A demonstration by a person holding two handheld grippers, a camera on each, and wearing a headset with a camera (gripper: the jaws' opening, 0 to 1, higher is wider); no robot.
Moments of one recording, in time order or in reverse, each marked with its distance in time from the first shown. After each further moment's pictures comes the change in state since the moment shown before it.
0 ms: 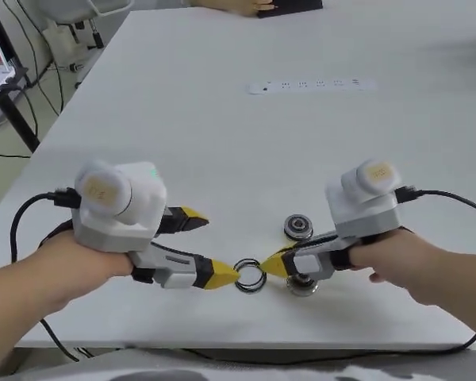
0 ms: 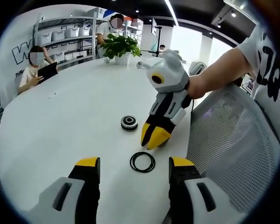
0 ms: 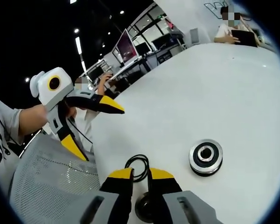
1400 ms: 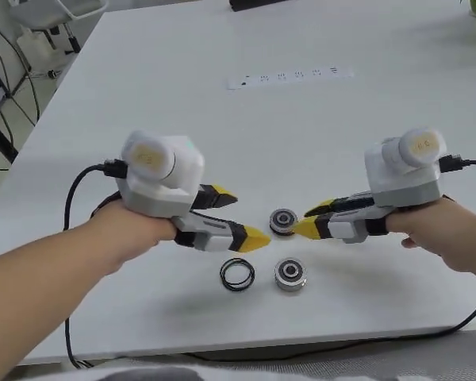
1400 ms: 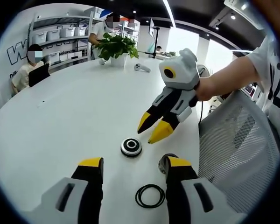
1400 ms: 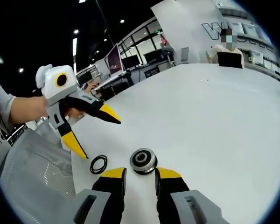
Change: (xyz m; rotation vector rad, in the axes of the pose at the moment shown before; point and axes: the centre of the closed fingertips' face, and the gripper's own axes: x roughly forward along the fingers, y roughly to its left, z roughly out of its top) left arm 0.062 0.007 0.040 0.003 -0.011 -0.050; right arm -0.057 -0.057 0.013 -0.112 -0.104 -0.187
